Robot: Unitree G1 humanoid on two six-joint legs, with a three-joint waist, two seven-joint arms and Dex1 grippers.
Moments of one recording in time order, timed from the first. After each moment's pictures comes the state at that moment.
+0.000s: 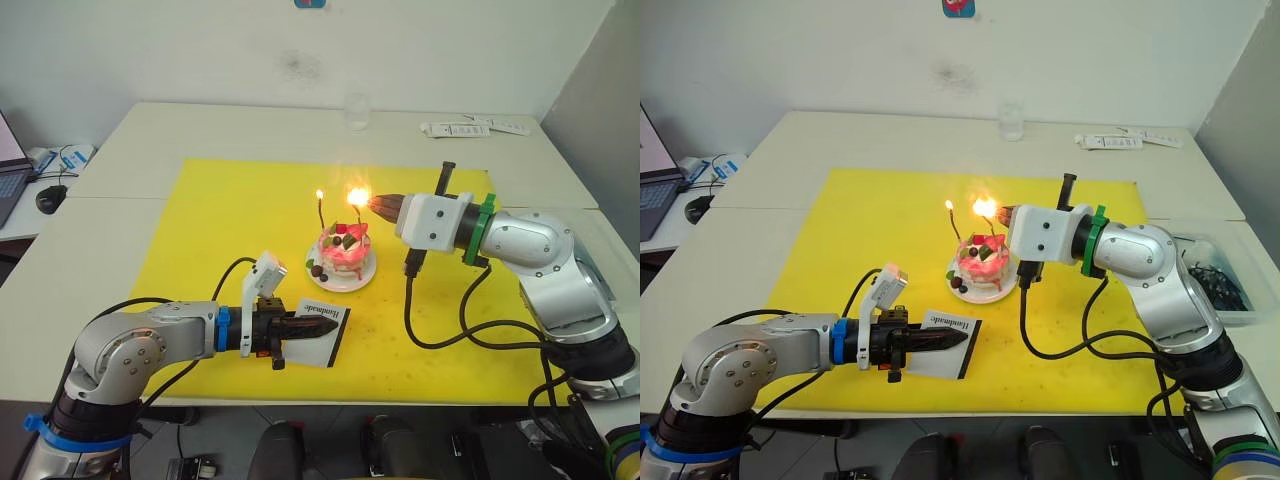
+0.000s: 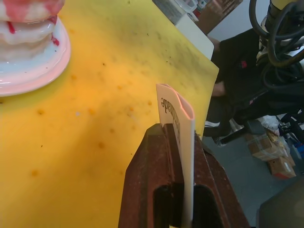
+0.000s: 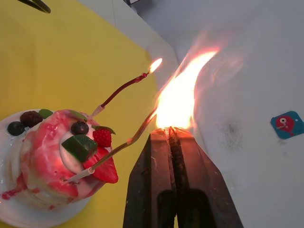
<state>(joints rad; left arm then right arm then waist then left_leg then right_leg) -0.27 0.71 0.01 -0.43 -1.09 1.15 -0.67 -0.65 -0.62 0.26 -0.34 -0.12 0.17 0.79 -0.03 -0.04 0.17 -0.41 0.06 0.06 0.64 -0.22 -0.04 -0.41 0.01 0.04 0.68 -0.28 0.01</state>
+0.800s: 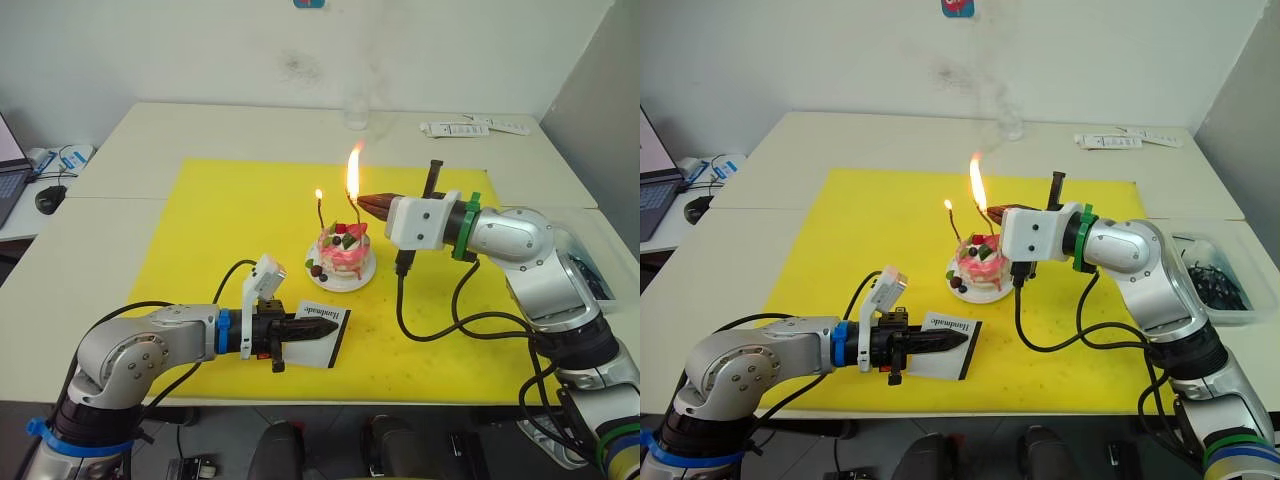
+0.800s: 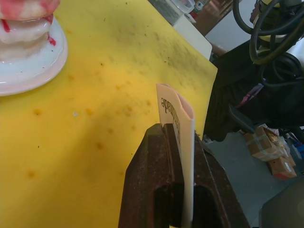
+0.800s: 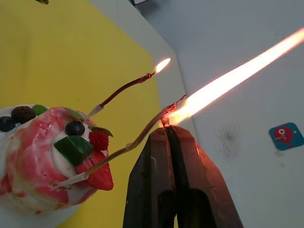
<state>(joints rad) -0.25 0.70 0.01 -0.43 -1.05 1.11 -0.71 -0.68 -0.59 0.27 -0.26 -0.17 0.07 0.80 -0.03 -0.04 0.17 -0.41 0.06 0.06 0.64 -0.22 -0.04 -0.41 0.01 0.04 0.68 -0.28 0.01</state>
